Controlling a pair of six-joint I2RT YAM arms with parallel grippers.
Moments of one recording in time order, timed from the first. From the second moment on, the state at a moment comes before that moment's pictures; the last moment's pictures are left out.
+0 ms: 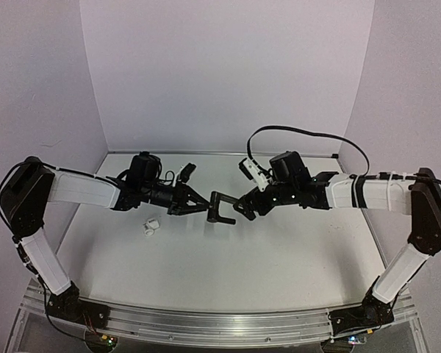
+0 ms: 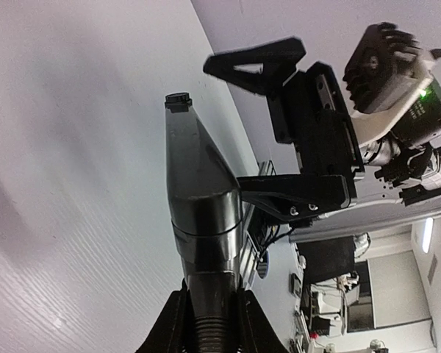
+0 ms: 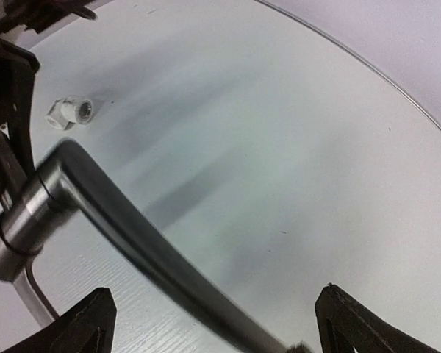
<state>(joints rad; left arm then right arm) -0.63 1.70 0.96 0.28 0.89 -0.76 0.75 1.65 1.11 -0.13 -0.10 -0.04</state>
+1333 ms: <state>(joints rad) -0.63 1.83 0.89 1.19 0.83 -1.18 0.72 1.80 0.98 0.98 -0.44 1.20</state>
